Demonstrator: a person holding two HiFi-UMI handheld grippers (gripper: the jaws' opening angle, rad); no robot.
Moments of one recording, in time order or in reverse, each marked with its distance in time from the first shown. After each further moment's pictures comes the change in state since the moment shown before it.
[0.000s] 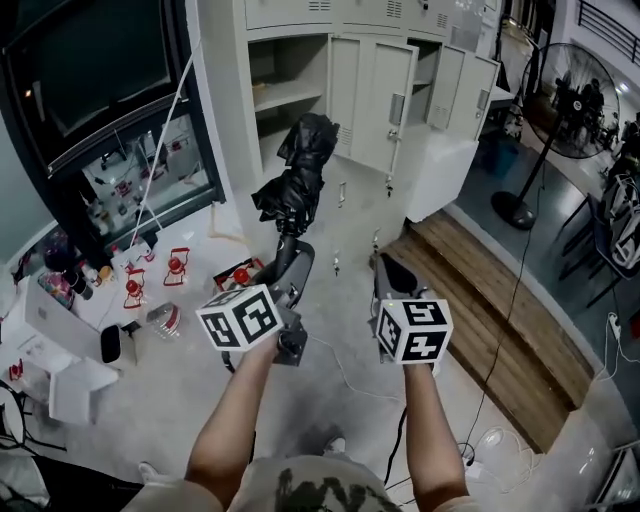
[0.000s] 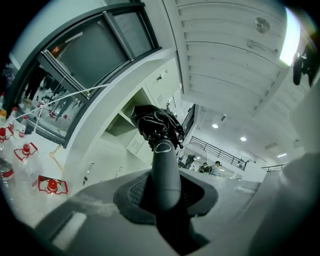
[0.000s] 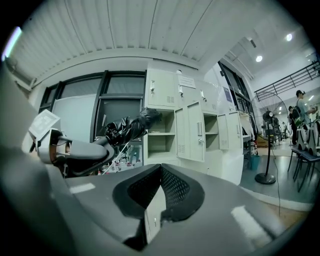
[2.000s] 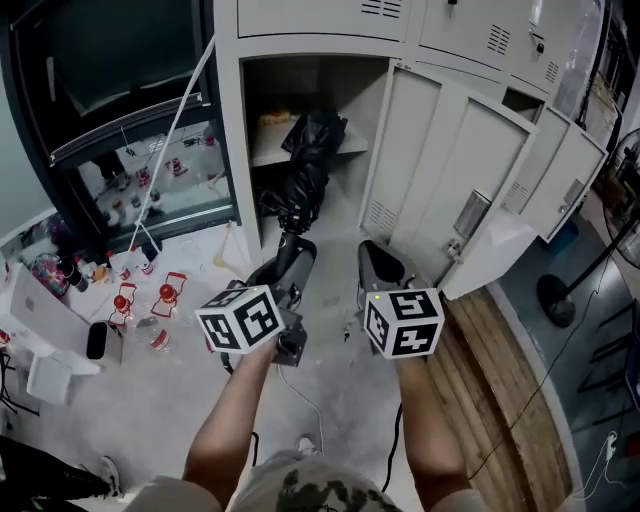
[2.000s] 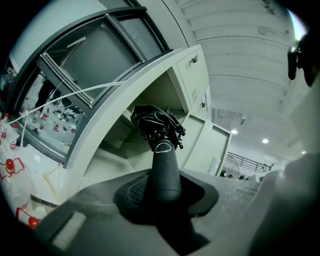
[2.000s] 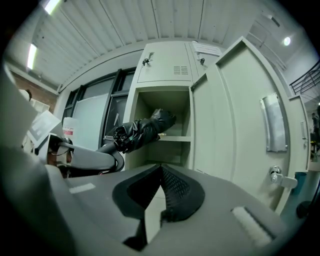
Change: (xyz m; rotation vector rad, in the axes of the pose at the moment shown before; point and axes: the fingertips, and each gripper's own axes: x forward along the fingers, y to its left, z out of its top) left arm 0.257 0.172 0.133 0.021 -0.166 0.191; right arm 0.369 -0.061 0.074 -0.113 -0.028 0.339
